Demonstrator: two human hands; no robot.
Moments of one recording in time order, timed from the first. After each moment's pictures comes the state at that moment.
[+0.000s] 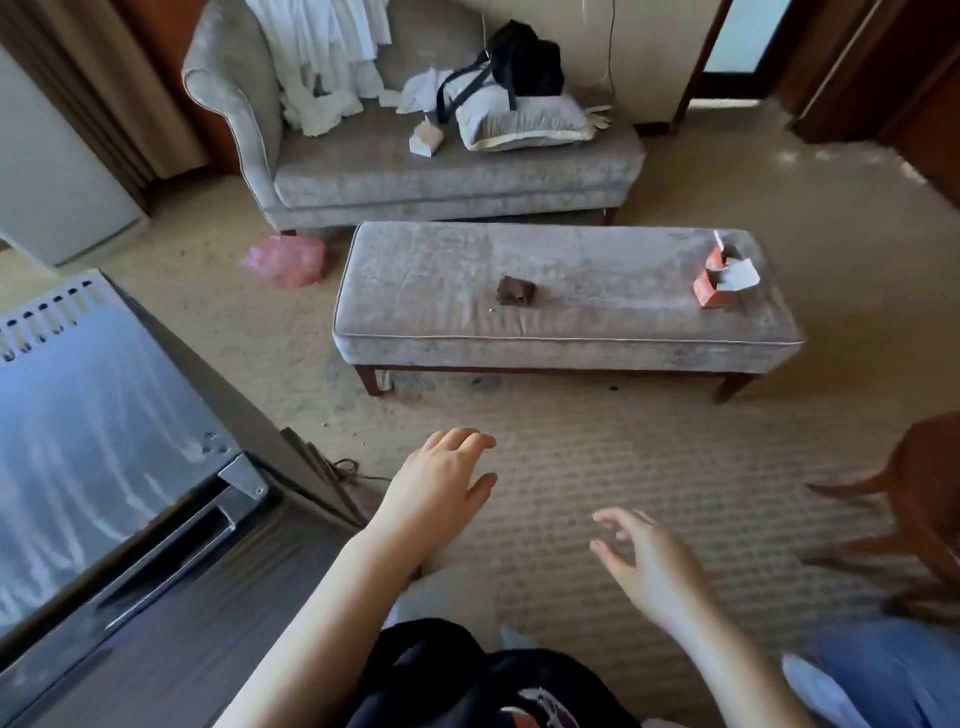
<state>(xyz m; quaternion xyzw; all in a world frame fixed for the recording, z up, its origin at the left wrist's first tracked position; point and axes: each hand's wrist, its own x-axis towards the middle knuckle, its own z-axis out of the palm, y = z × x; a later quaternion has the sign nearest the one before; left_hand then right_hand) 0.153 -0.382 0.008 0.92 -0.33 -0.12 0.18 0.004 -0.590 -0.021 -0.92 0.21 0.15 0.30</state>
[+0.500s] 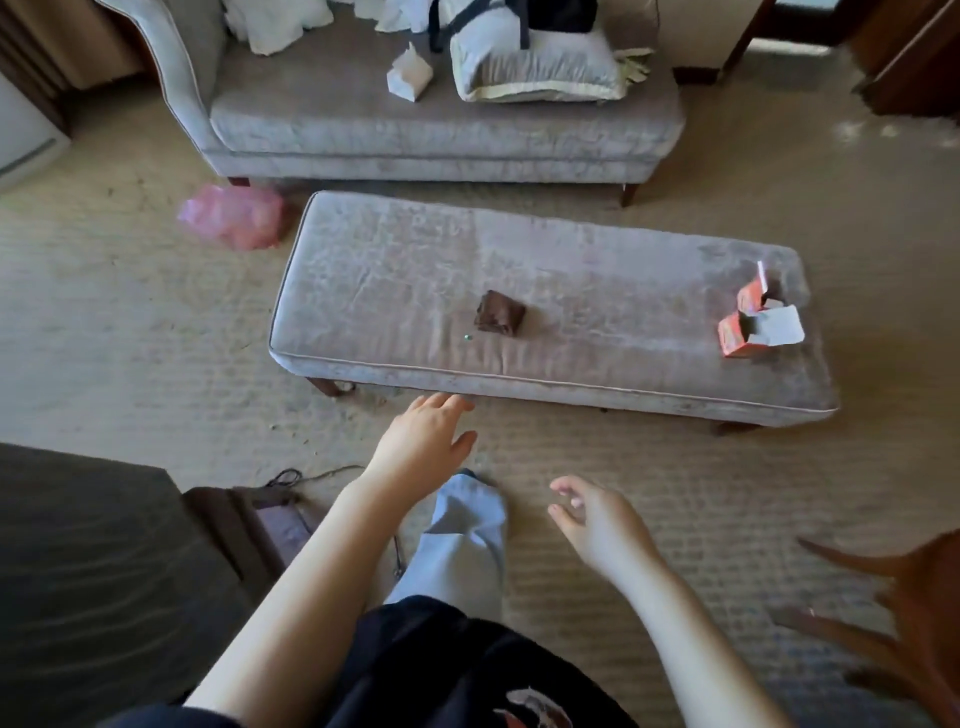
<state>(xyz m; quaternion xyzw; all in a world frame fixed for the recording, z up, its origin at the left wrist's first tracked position) 0.424 -0.546 -0.068 0.93 -0.24 -0.22 0.18 0.284 -0.738 -0.098 -0.91 0.20 0.21 0.30</state>
